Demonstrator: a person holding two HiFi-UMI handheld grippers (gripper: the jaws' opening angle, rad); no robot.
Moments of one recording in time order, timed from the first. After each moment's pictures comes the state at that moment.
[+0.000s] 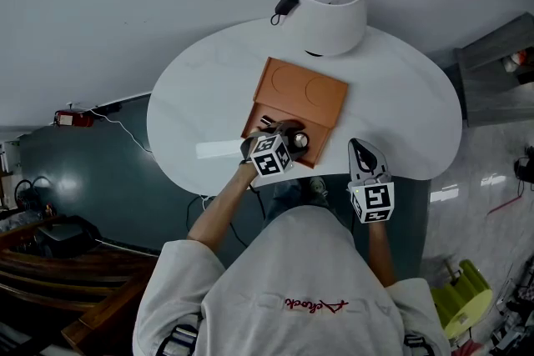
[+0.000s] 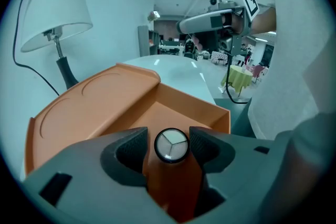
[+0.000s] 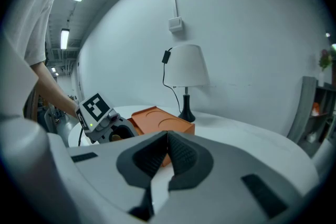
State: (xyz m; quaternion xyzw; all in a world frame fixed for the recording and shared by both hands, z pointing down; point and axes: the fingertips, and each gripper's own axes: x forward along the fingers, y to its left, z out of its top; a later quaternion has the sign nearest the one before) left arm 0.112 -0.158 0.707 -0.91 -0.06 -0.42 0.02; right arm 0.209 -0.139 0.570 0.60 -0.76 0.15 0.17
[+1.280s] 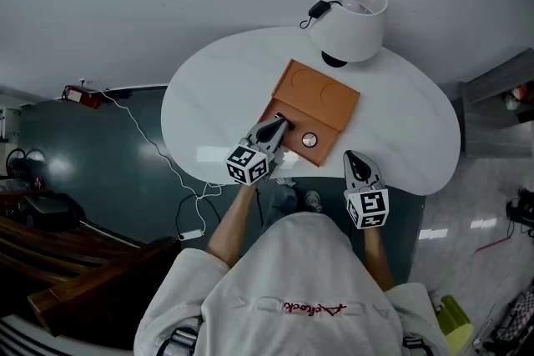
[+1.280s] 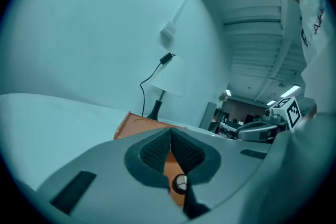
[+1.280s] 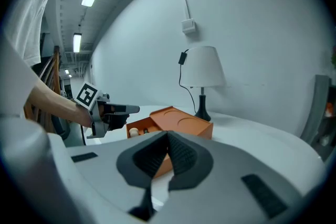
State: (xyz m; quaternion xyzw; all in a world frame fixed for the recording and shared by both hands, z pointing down) left arm 0.018 -0.222 0.584 -0.92 0.32 -0.02 -0.22; right arm 0.170 -0.114 0.566 0.55 -0.80 0.15 0.17
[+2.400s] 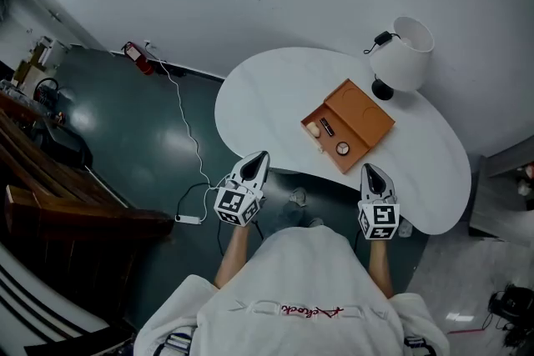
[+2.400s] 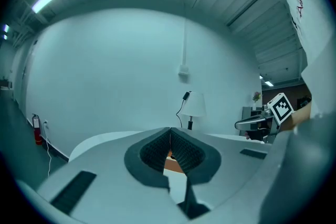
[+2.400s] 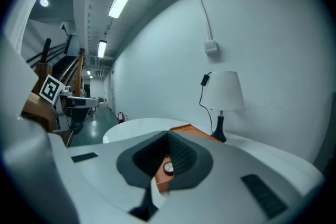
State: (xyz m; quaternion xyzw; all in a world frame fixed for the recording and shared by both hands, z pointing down) left arm -0.137 -0.047 0.490 -0.82 0.57 0.00 -0.08; right arm 0.133 -0.076 0.512 0.48 -0.86 0.06 0.13
